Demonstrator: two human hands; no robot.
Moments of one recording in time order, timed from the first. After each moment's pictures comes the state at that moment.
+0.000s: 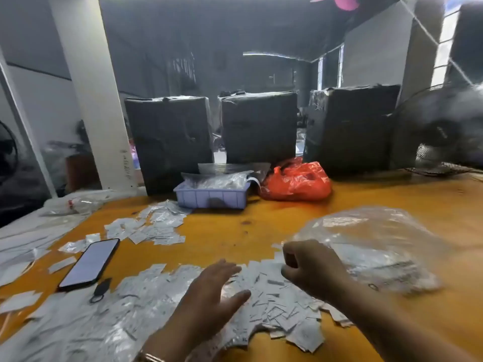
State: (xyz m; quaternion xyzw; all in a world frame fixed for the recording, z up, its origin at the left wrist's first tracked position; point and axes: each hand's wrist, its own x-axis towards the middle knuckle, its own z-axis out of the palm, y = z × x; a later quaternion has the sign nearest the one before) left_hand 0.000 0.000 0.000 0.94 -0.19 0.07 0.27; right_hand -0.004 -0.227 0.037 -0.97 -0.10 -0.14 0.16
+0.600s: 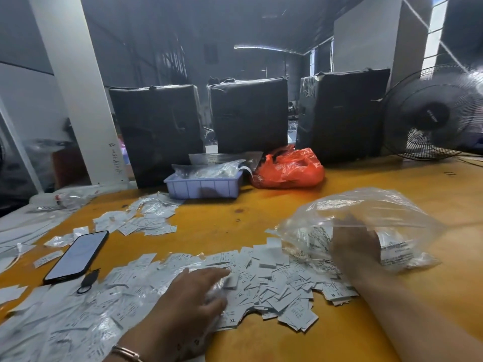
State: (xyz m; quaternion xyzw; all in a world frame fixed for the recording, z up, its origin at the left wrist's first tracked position) left_hand -0.003 0.014 -0.012 0.95 -0.21 0.03 0.21; right_hand 0.012 -0.292 0.004 -0.96 0.17 -0.23 0.04
